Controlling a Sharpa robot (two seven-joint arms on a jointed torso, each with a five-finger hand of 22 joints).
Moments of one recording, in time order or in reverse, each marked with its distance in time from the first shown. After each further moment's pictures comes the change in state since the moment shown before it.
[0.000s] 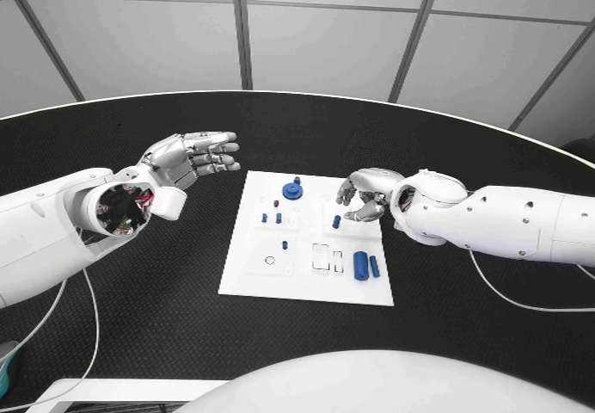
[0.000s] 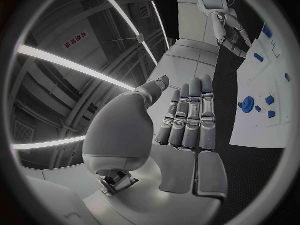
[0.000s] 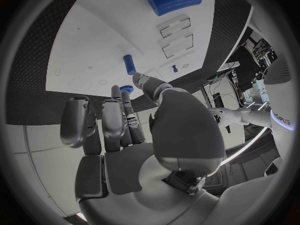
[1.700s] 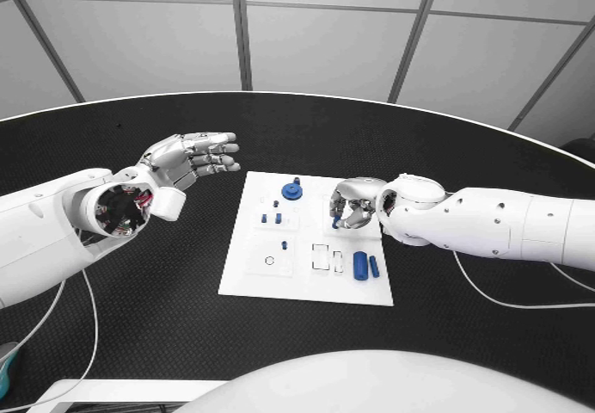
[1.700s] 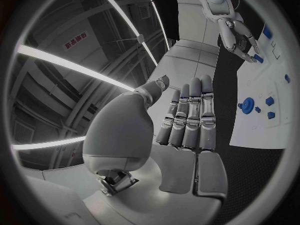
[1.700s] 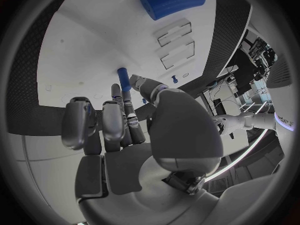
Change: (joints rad) left arm 0.000 -0.007 0.000 0.008 0.000 0.000 -0.002; left_hand 0.000 0.000 0.000 0.000 0.000 0.000 0.000 0.000 -0.001 -0.004 0.004 0.004 -0.001 -0.004 0.004 -0.004 0.001 0.000 0.000 0.000 -0.007 -0.003; right arm -0.016 0.088 -0.002 -0.078 -0.001 0.089 -0.008; right_hand 0.025 0.025 0.015 -0.003 0.000 0.063 0.016 0.025 0.012 0.054 -0.018 0.065 0.006 0.000 0.000 0.029 0.012 0.000 0.000 -0.008 0.030 0.001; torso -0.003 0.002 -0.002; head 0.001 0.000
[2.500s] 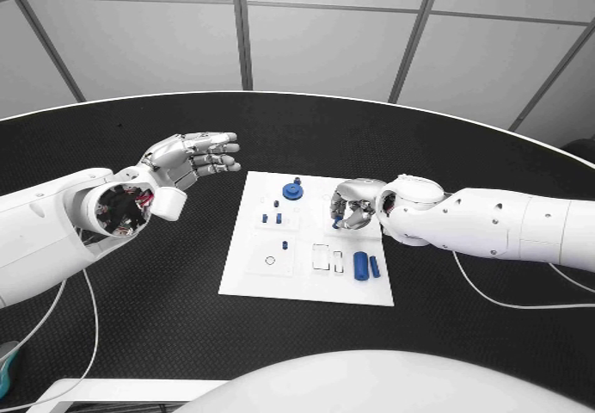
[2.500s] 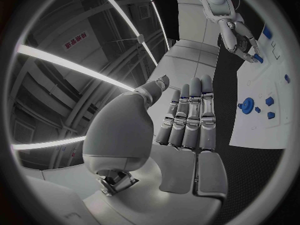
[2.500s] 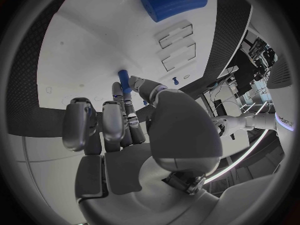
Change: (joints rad) left arm 0.000 0.001 0.000 -0.001 0.000 0.001 -0.001; left_hand 0.000 0.000 0.000 0.000 0.000 0.000 0.000 0.000 0.000 -0.004 -0.004 0.000 0.000 0.000 0.000 0.000 0.001 0.000 0.000 0.000 0.000 -0.002; right arm -0.003 0.009 -0.001 -0.015 0.000 0.012 0.000; right_hand 0.023 0.037 0.015 -0.004 0.000 0.039 -0.007 0.019 0.011 0.040 -0.011 0.025 0.010 0.000 -0.007 0.012 0.006 0.000 0.000 -0.007 0.020 0.001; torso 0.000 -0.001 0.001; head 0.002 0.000
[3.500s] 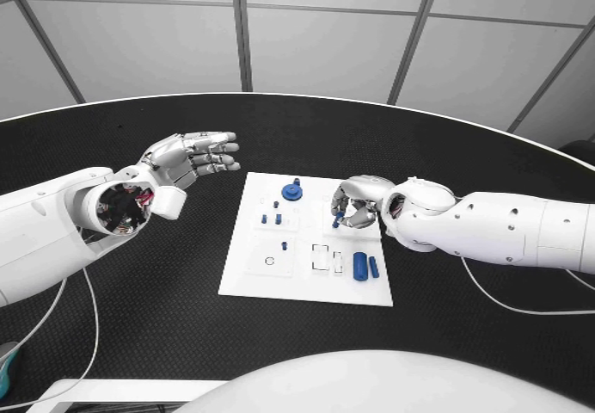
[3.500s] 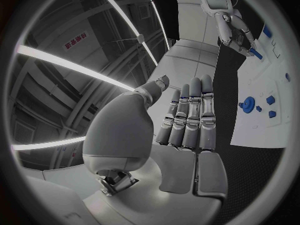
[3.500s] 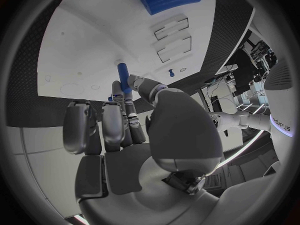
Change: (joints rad) left arm 0.000 0.009 0.000 -0.019 0.000 0.004 -0.002; left_hand 0.000 0.000 -0.003 0.003 0.000 0.000 0.000 0.000 -0.001 0.000 0.000 0.000 -0.001 0.000 0.000 0.000 0.001 0.000 0.003 0.003 -0.005 -0.001; right arm -0.004 -0.066 -0.001 0.092 -0.020 -0.117 0.008; right_hand 0.021 0.021 0.004 -0.024 0.009 0.046 -0.007 0.023 0.018 0.043 -0.011 0.010 0.014 0.000 -0.015 0.013 0.003 0.000 0.000 0.000 0.041 0.000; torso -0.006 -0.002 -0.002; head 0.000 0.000
